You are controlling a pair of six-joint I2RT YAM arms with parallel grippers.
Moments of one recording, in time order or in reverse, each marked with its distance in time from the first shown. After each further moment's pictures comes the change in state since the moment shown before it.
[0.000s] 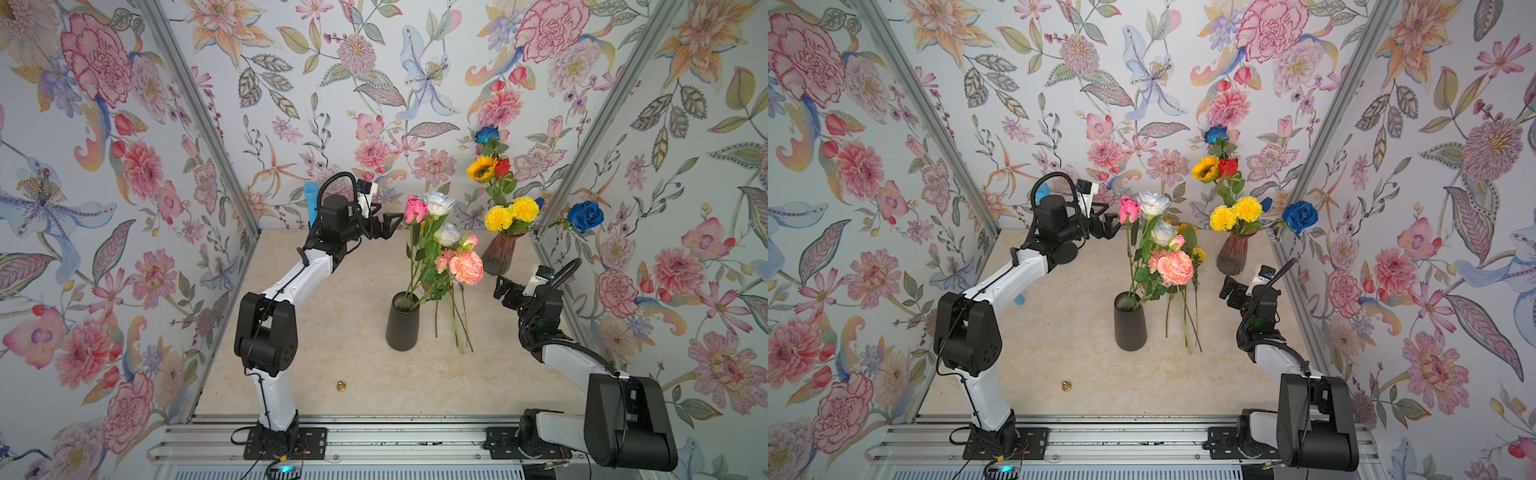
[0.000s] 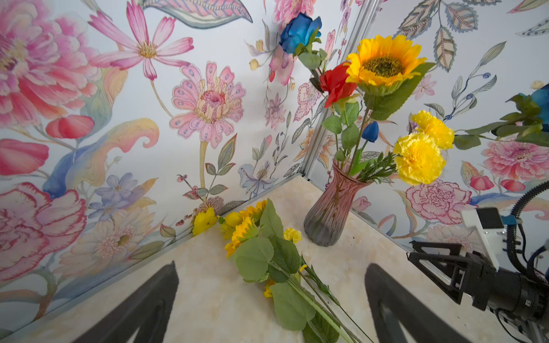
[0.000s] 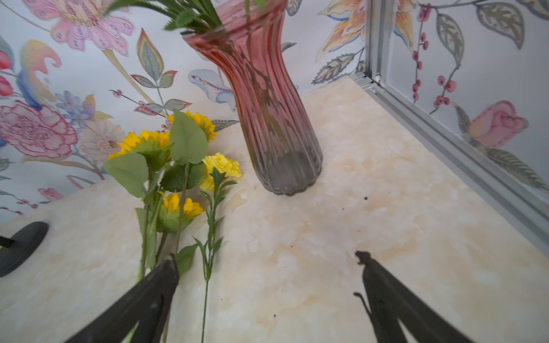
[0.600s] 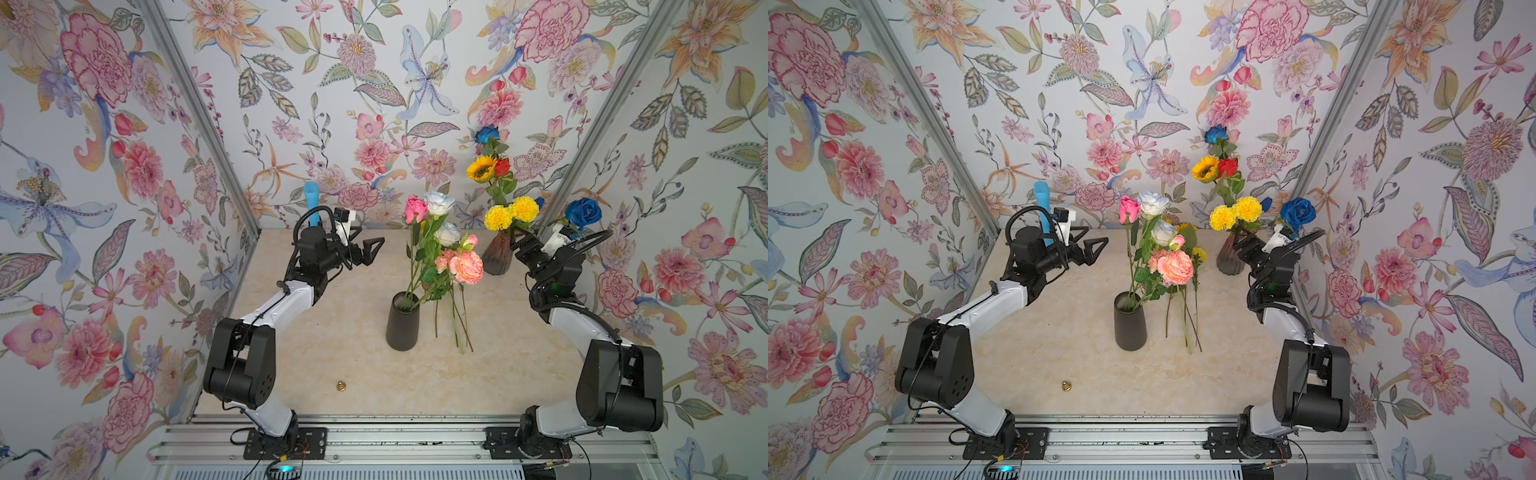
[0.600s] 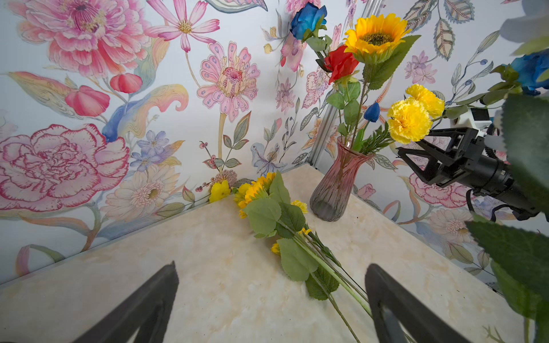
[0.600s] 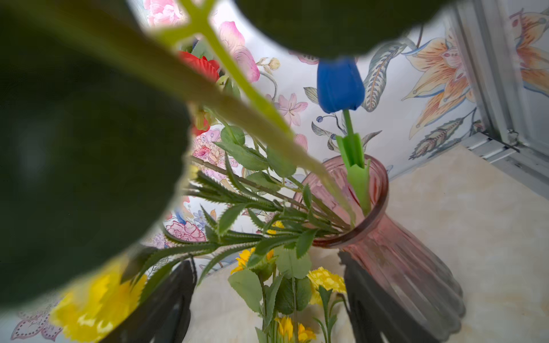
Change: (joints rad) left arm 0.075 -0.248 -0.462 0.249 0.006 -0.006; right arm -0.082 0.207 0.370 0.128 -0.237 0.360
